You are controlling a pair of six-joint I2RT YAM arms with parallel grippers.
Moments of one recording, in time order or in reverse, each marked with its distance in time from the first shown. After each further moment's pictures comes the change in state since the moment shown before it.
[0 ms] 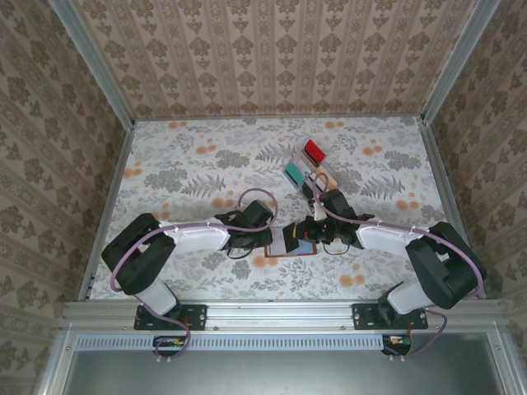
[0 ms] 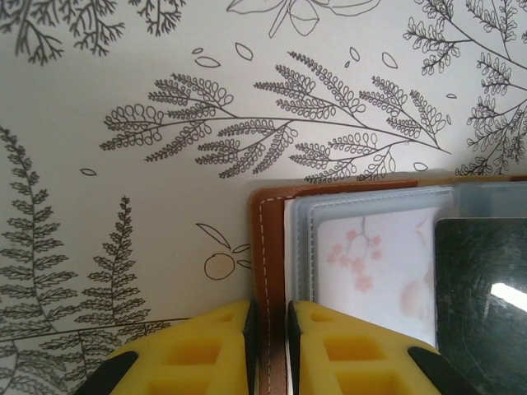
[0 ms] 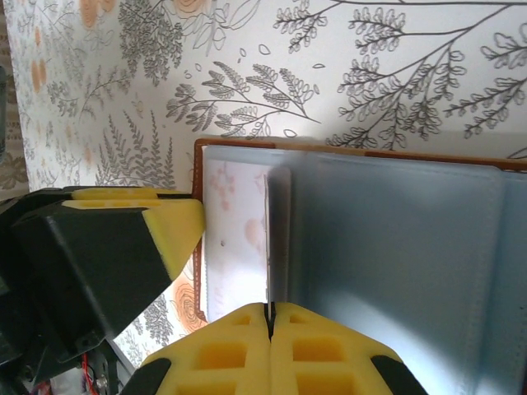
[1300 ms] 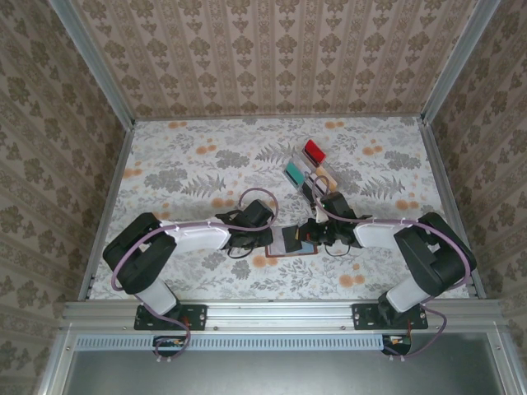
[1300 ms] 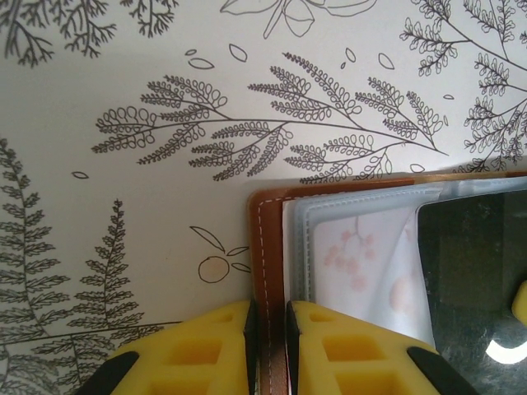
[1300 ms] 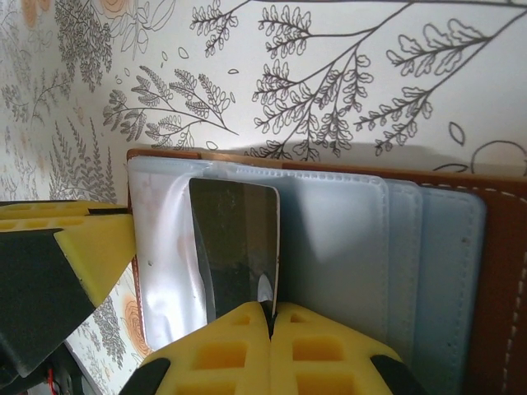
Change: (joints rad) left arm 0.000 0.008 0.010 -0.004 0.007 0.000; right arm -0.034 0.097 -0.030 0.076 -0.002 -0.041
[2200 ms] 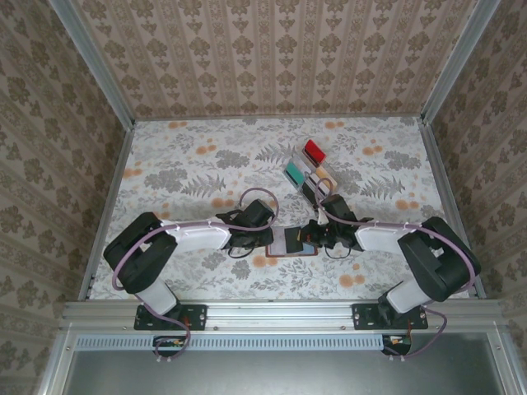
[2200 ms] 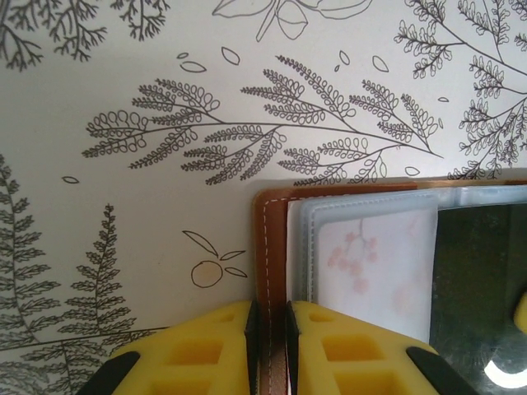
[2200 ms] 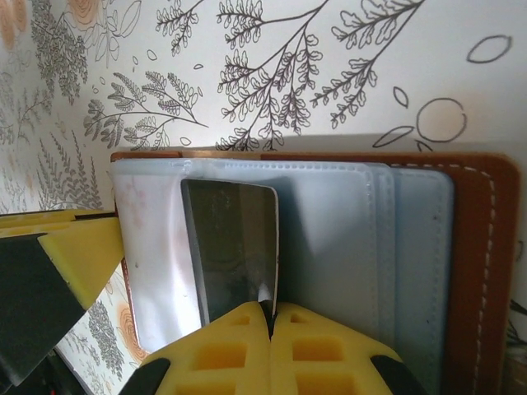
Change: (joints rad) left arm 0.000 0.006 0.003 0.006 0.001 0.000; right arm 0.020 -0.034 -0.020 -0.020 0.058 0.083
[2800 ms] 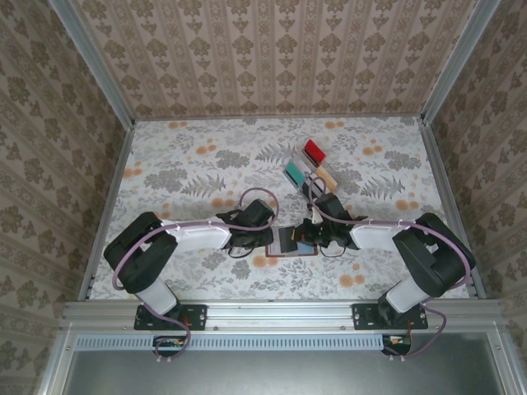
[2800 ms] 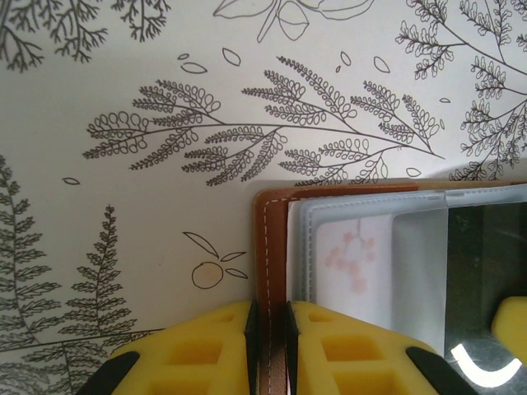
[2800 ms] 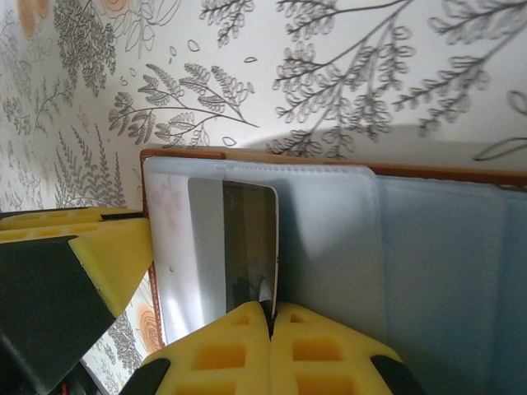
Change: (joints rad) left arm 0.000 0.002 0.003 -0.003 0.000 0.000; right arm 0.043 0.037 0.037 0.024 -0.005 0.020
